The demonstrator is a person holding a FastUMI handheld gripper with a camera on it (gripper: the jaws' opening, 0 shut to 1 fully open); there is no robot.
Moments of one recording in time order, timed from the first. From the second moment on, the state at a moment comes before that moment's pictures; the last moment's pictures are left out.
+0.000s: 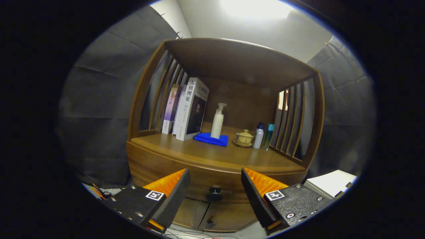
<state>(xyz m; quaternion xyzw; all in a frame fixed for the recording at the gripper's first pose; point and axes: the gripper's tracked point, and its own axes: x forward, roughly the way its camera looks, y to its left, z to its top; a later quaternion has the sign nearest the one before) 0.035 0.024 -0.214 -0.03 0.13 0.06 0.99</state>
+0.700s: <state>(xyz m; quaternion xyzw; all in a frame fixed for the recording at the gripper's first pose) 0.065 0.031 -0.320 0.05 0.21 0.04 0.98</state>
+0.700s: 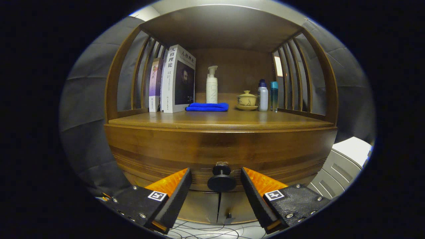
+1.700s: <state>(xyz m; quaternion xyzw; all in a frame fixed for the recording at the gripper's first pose) 0.053 0.018 -0.327 0.01 0.21 0.00 0.98</state>
